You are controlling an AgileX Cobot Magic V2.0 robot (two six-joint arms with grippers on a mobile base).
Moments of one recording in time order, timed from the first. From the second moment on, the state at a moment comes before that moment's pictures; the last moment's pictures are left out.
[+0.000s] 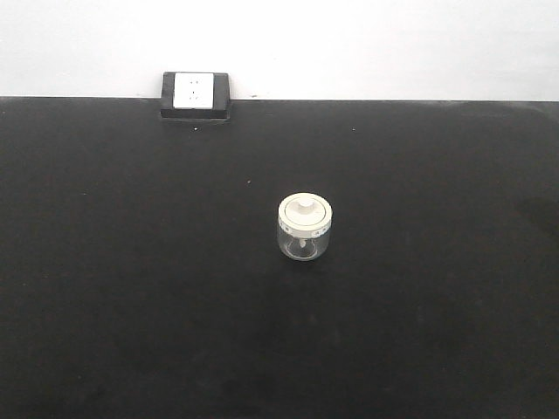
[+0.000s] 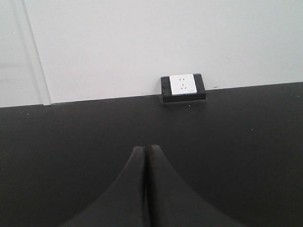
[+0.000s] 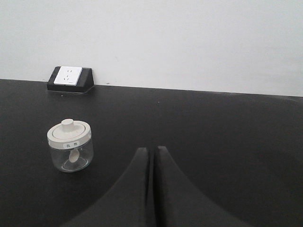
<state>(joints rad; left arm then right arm) 0.02 0.18 -0.23 0.03 0.20 -0.01 0.21 0.15 -0.24 -0.27 0.26 0.24</state>
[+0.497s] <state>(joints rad) 0.02 0.18 -0.23 0.03 0.20 -0.01 0.21 0.15 -0.24 -0.27 0.26 0.24</state>
